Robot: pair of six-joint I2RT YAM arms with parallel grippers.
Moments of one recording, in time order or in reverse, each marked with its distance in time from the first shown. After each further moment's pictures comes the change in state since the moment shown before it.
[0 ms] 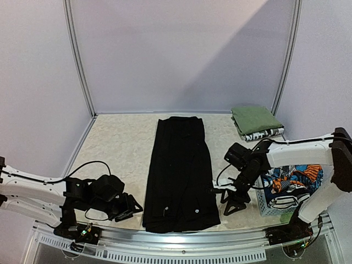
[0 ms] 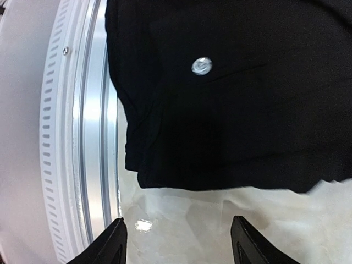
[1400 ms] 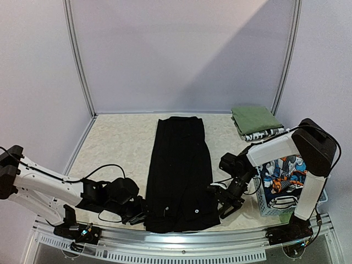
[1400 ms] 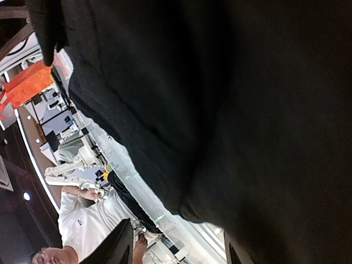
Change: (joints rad) left arm -0.074 0.270 0.070 0.232 0.074 -0.090; right arm -0.061 0.324 0.059 -0.045 -0.356 0.812
